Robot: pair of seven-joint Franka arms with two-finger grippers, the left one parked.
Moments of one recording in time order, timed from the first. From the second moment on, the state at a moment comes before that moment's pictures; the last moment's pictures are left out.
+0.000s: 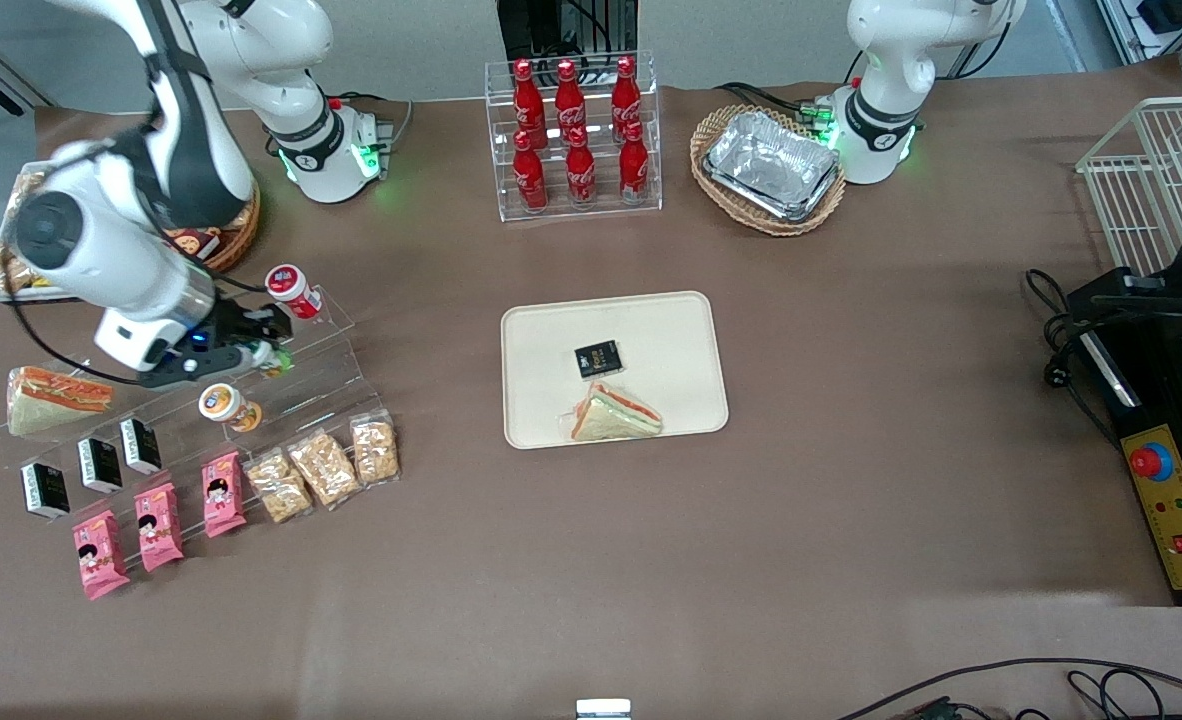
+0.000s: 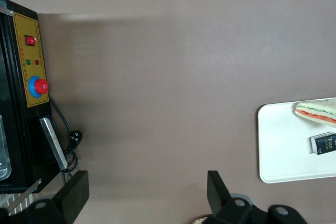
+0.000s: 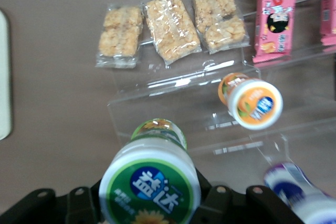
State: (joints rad) arm 0.08 -0.09 0.00 -2.18 0.02 1.98 -0.13
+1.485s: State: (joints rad) arm 0.66 0.08 0.02 -2.02 0.13 2.09 0.82
